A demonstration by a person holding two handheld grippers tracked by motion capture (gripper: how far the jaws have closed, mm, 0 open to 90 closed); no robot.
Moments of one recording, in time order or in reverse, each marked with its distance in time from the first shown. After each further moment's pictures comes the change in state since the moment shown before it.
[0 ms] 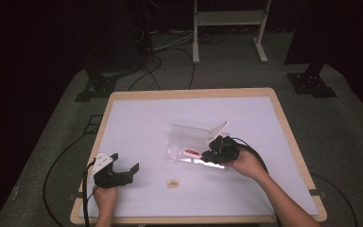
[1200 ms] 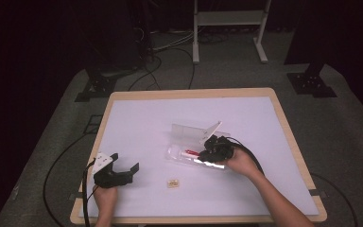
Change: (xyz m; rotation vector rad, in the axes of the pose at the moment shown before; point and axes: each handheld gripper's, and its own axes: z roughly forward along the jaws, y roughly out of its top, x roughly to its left) left arm 0.000 0.000 0.000 0.000 -0.001 0.001; right arm -0.012 0.001 0.027 0.034 0.012 0.030
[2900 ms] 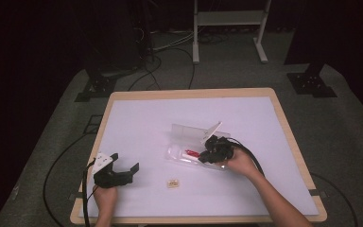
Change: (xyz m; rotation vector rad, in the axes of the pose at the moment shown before) left arm 0.000 0.000 0.000 -0.001 -0.002 -0.003; right arm -0.008 -0.006 0.008 0.008 0.018 0.040
